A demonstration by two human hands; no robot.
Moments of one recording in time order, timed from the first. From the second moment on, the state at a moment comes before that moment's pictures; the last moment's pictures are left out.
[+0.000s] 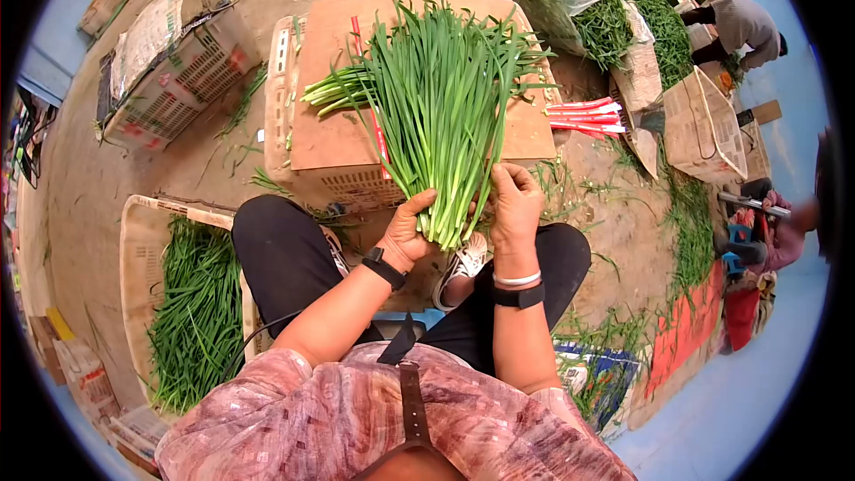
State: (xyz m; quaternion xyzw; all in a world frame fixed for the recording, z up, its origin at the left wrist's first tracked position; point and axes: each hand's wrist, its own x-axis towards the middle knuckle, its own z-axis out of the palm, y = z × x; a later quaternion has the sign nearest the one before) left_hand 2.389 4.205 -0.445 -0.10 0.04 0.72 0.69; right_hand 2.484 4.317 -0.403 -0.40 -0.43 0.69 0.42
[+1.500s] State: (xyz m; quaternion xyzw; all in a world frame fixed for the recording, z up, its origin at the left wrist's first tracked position) left_hand 2.384 4.210 -0.450 -0.03 -0.04 0.71 0.71; right_hand 2.676 4.421 -0.375 -0.66 -0.62 0.19 0.38
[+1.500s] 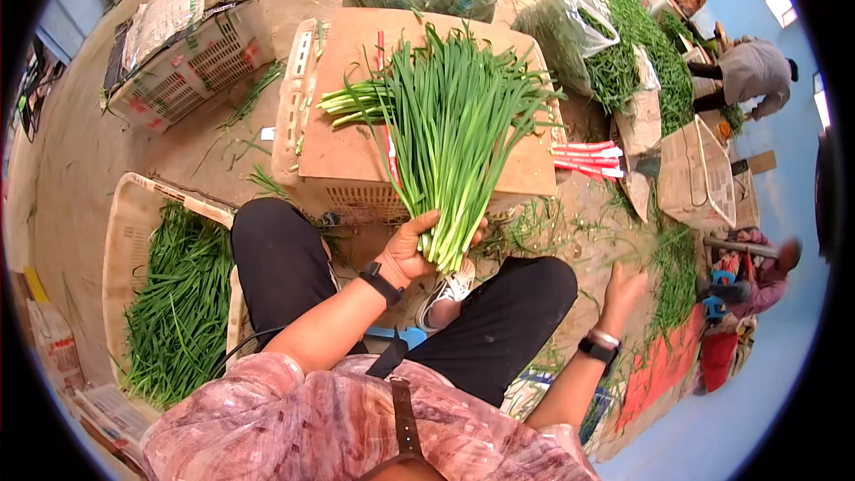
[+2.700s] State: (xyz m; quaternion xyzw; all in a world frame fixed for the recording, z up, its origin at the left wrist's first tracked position) left_hand 2.392 4.206 -0.477 -0.11 0.07 0.70 0.70; right_hand 2.411 4.348 -0.389 -0.42 -0.87 0.18 0.16
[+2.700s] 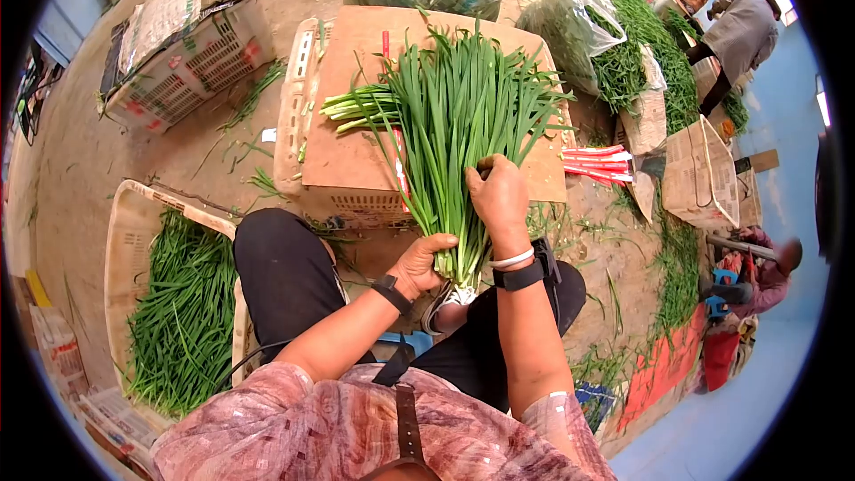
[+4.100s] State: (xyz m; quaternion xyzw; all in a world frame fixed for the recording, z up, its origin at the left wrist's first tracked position) left_hand 2.396 4.208 -0.481 -0.07 0.11 0.72 0.68; right_hand 2.395 4.384 -0.387 -0.40 -0.88 0.24 0.11
